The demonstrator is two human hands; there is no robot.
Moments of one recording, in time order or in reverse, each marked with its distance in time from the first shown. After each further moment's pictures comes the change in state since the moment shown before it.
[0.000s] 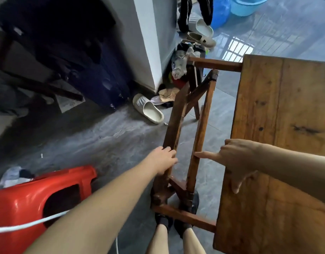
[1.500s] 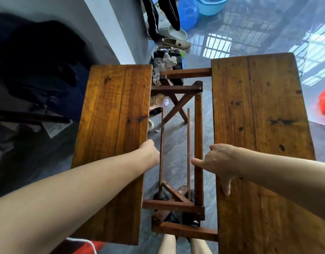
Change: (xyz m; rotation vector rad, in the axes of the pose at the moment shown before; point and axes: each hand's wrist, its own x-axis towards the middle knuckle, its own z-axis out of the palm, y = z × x) left_hand -0.007 -0.004 -0.110 0.593 -0.521 0.119; right_hand 0.006 -0.006 0.012 -0.008 -0.149 0.028
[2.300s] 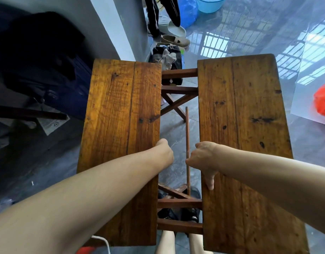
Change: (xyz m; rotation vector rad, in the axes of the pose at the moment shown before) left_hand 0.021 0.023 -0.017 0.053 -0.021 0.028; right_hand 0.034 -0.024 -0.020 -0.049 0.021 -0.016
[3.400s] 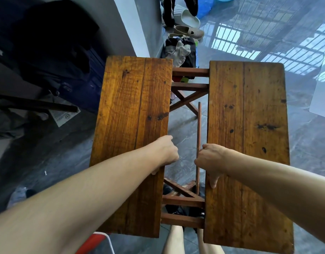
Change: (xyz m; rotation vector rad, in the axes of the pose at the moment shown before) left_hand 0.006 -0.019 0.047 -0.103 0.120 0.118; right_hand 0.036 -0.011 -0.001 0.018 0.025 -0.007
